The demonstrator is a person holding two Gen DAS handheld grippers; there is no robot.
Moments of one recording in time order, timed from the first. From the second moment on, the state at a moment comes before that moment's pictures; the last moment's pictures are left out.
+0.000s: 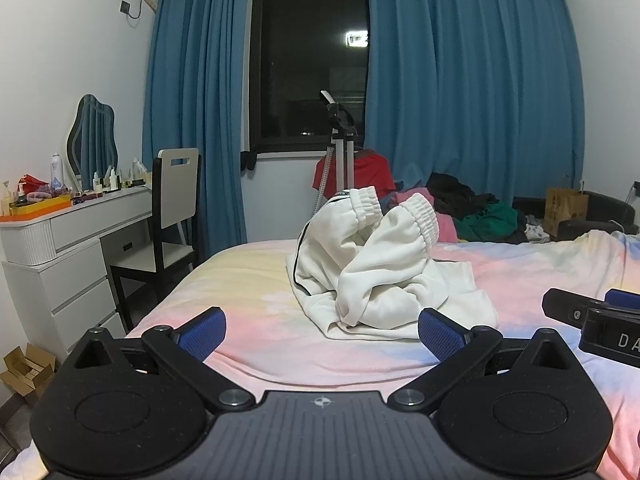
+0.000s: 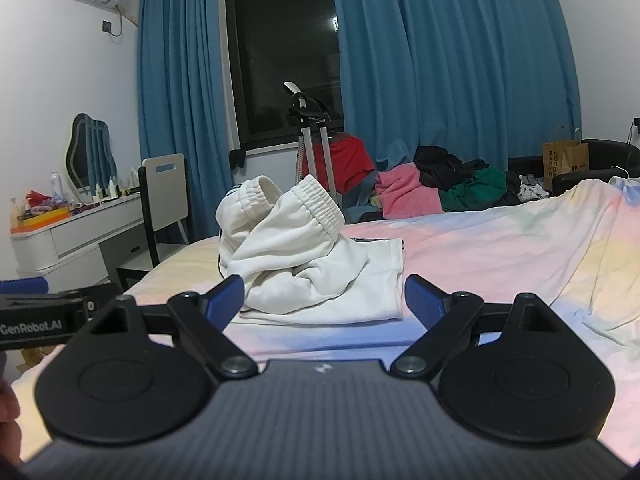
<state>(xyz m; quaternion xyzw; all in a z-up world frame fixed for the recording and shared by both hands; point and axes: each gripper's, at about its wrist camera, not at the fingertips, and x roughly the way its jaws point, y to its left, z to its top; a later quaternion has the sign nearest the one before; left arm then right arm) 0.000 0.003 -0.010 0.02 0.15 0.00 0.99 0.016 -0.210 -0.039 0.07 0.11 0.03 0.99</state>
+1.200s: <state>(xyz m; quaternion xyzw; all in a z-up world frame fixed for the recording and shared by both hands) 0.000 0.004 -0.010 0.02 0.15 0.00 0.99 0.010 -0.224 -0.032 0.10 0.09 0.04 0.99</state>
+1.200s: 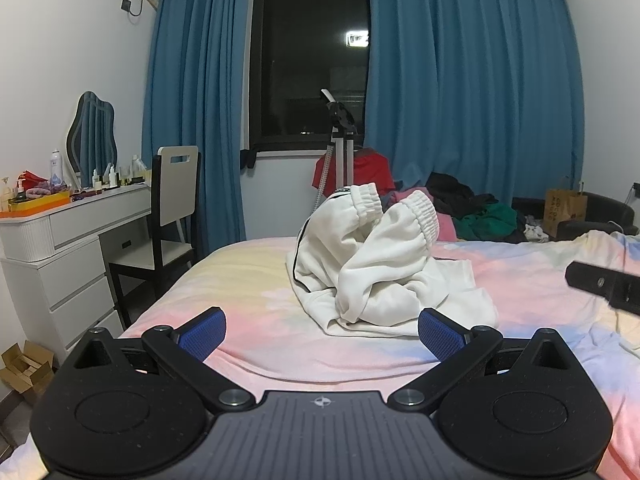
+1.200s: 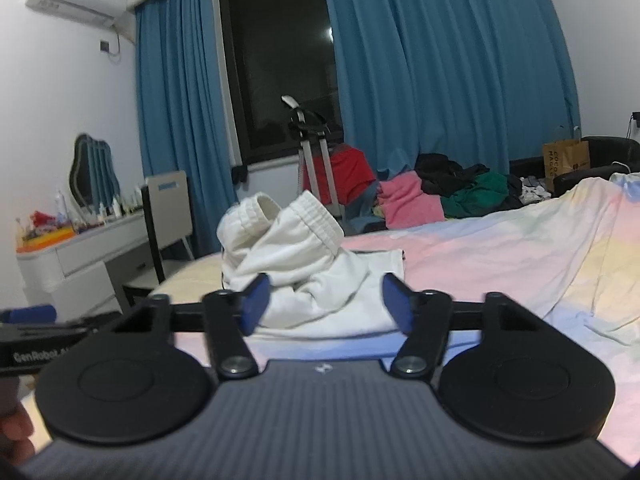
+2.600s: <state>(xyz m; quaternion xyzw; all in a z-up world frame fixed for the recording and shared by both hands) 0.365 -0.184 -0.035 0.26 0.19 -0.09 0.94 0.123 -0.301 -0.111 0.24 0.20 -0.05 0.95</state>
